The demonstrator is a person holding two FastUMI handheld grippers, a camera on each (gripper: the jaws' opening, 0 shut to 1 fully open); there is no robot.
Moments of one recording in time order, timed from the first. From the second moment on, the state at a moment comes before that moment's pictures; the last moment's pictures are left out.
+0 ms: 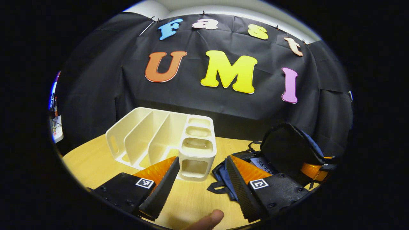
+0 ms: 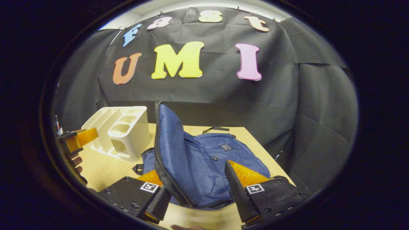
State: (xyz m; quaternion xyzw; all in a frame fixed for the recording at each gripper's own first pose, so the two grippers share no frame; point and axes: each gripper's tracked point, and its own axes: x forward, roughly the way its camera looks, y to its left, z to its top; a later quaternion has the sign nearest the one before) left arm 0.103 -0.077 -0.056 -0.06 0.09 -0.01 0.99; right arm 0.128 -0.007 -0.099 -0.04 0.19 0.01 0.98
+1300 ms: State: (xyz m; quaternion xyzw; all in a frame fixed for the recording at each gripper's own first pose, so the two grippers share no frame) left arm -0.046 0.036 0.008 0.01 0.01 0.01 1.00; right arm -0.032 0.064 -0.010 -0.03 0.00 0.01 1.00
